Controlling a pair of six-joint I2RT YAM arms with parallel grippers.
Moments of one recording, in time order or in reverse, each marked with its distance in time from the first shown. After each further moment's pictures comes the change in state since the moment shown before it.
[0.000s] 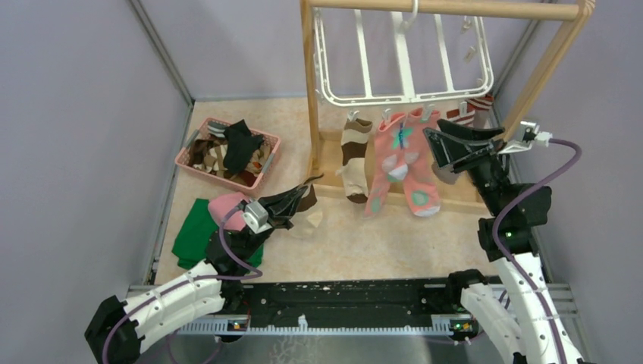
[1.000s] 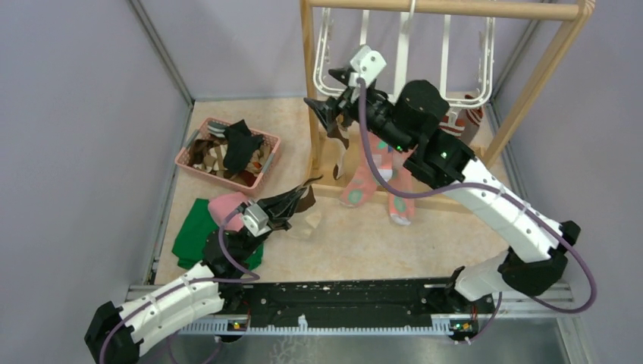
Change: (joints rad) left arm 0.000 -0.047 0.013 -0.073 0.027 0.049; right arm 0.763 0.723 0.906 -0.515 0.303 -1.044
